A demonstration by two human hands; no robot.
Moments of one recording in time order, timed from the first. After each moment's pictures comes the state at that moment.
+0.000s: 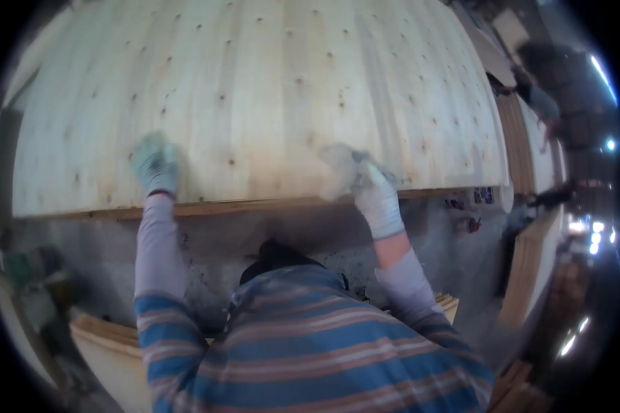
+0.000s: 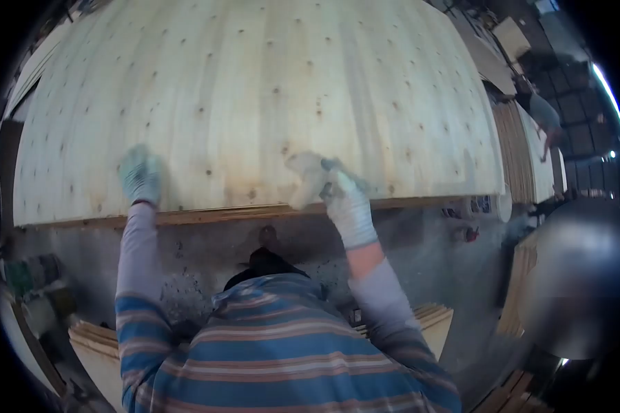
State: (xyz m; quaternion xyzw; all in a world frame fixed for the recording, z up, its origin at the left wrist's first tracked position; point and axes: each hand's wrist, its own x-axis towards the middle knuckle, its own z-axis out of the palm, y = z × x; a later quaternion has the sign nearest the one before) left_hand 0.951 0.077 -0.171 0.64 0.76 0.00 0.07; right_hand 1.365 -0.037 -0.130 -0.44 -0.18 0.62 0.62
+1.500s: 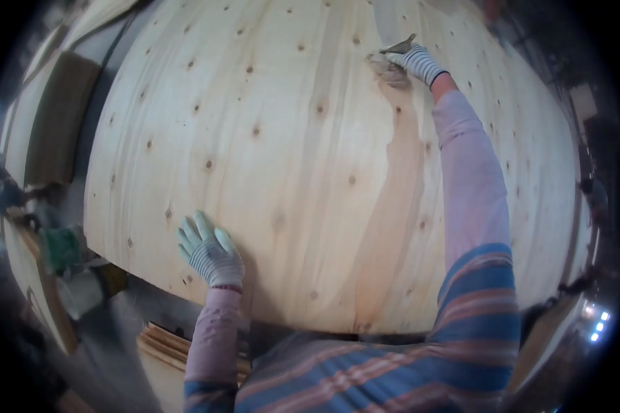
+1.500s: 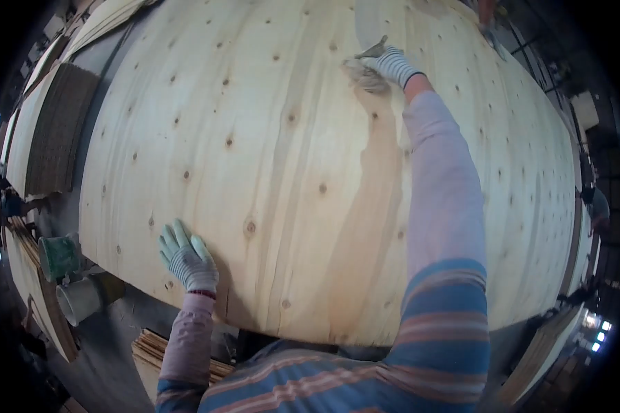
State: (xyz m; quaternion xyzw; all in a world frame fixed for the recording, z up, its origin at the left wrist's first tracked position) left_hand 0.453 0.192 -0.187 0.46 0.89 0.04 -0.02; right_hand 0.809 0.650 -0.151 -0.56 -0.73 0.35 0.15
